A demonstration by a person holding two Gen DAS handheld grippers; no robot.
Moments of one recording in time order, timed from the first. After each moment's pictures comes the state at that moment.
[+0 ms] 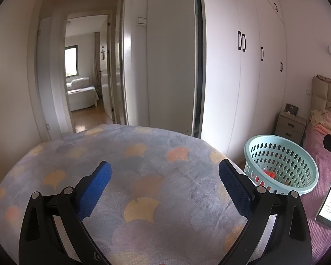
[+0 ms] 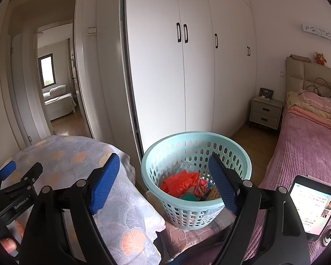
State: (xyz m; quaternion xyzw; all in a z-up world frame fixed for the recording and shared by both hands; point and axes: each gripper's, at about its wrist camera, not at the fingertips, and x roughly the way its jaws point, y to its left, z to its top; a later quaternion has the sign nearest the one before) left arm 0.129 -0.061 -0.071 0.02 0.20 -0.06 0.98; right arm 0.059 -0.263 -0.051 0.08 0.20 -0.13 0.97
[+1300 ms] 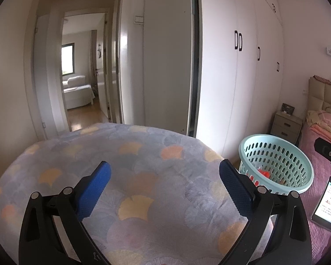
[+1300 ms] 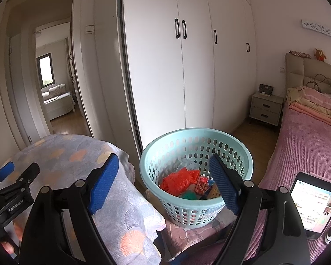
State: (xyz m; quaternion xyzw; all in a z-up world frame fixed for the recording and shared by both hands) left arm 0.128 -0.063 -0.070 0.02 0.20 -0.08 0.98; right arm 0.066 -0.269 -0.056 0.09 0.21 -0.13 0.97
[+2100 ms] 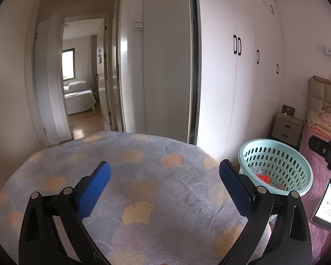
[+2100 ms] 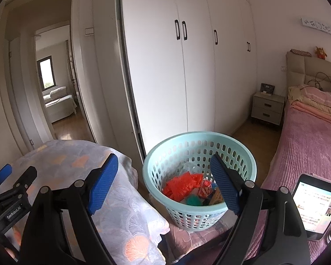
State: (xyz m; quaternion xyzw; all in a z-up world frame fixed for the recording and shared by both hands) left arm 0.125 -0.067 -0.057 0.02 0.19 -0.08 0.98; right arm 0.073 -0.268 -0.046 0.09 0.20 -0.12 0.97
